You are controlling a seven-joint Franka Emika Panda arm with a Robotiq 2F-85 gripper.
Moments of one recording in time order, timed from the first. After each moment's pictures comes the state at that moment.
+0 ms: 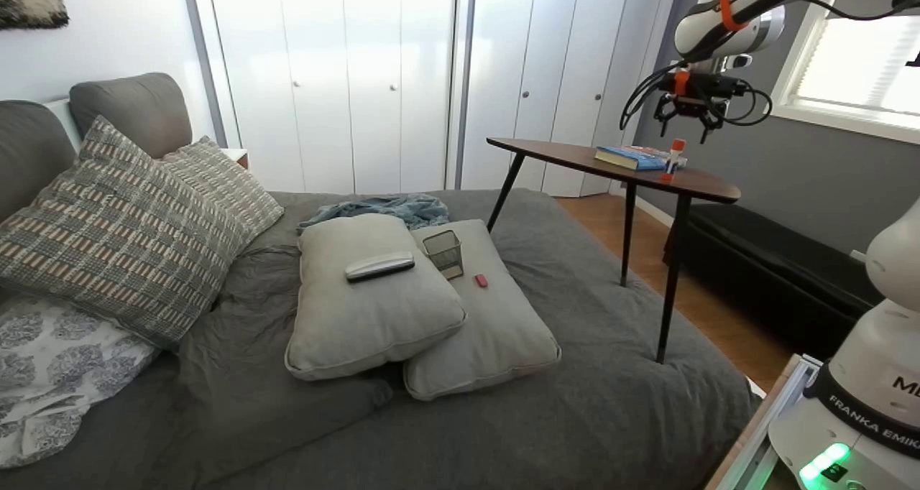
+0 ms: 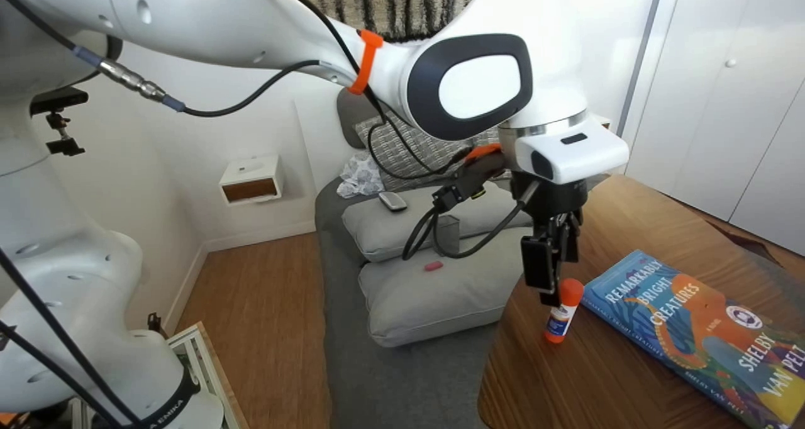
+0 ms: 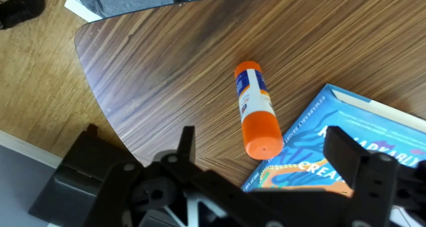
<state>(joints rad) -0.38 0.07 -0.27 -1.92 -0.21 2.20 0.83</state>
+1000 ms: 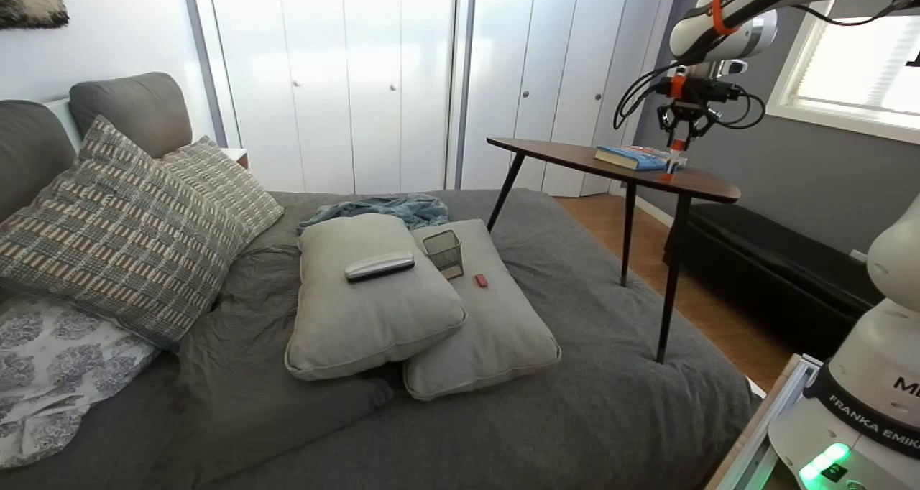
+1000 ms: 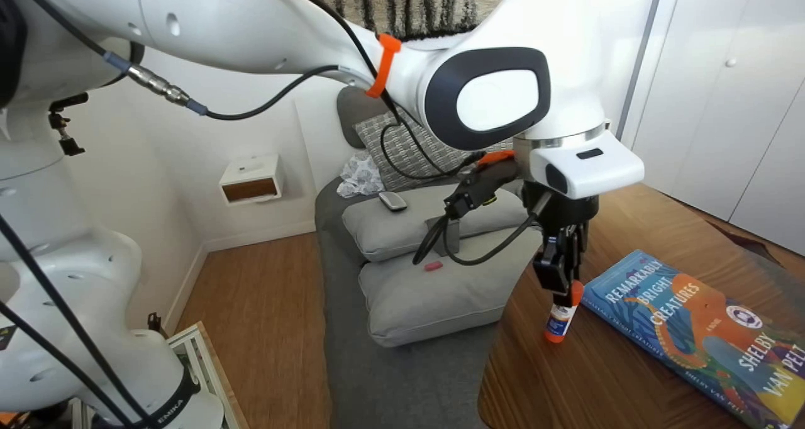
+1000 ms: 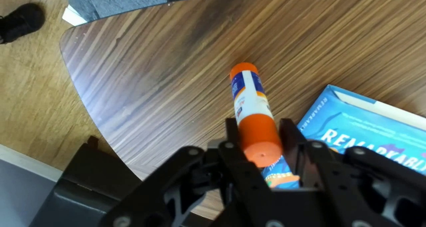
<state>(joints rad) -0.37 0.13 -0.30 -1.87 -0.15 2.18 0.81</state>
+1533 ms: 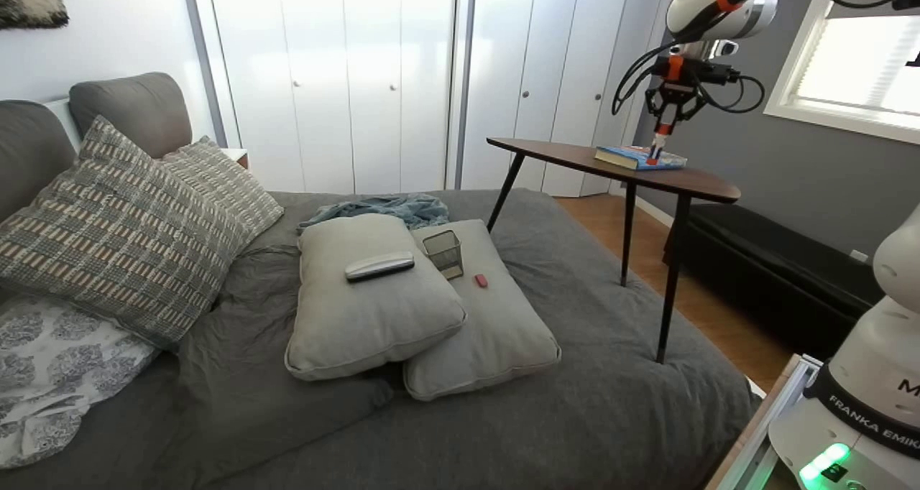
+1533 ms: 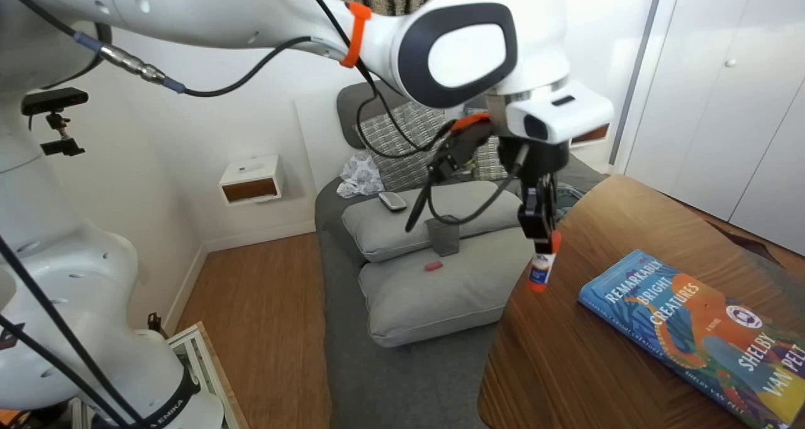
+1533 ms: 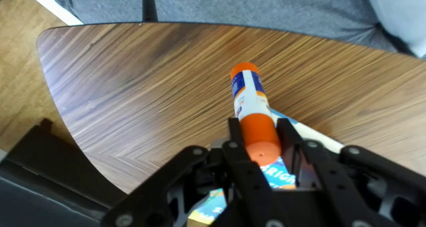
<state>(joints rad) -0.30 0.03 -0.28 -1.89 -0.13 2.16 0.69</state>
